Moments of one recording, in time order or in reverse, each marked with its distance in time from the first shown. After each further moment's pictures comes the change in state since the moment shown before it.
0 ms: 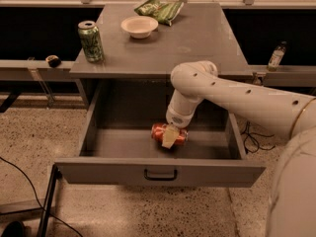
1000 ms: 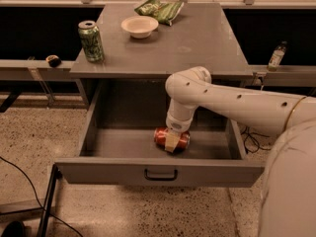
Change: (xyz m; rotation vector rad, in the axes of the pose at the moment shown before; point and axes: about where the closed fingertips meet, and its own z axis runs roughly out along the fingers) arm 0.021 -0.008 0.024 0.052 0.098 0.016
